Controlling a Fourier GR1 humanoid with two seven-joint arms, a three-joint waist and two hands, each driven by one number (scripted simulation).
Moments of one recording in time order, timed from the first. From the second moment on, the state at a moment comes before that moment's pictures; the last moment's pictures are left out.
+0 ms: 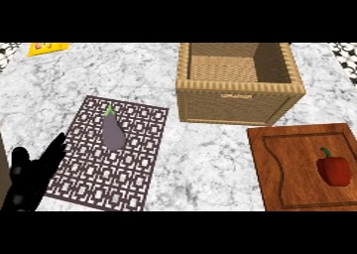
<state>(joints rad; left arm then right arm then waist) 0.13 0.43 -0.11 -1.55 0.20 0.12 0.31 -0.21 -1.41 -0.18 -1.81 -0.19 0.75 0.16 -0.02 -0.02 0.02</state>
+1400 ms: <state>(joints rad) 0.13 0.39 -0.10 -1.55 0.16 0.09 0.30 -0.01 -1.14 -0.13 -1.87 0.15 0.72 0.07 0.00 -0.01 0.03</state>
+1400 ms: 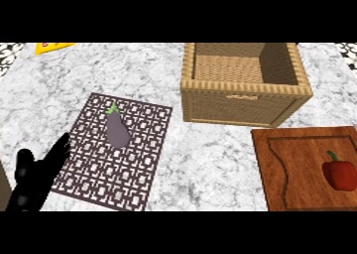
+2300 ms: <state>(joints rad) 0.15 0.35 -0.10 -1.57 0.13 0.09 0.30 0.05 -0.98 0.01 -1.74 0.45 0.54 -0.09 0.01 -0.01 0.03</state>
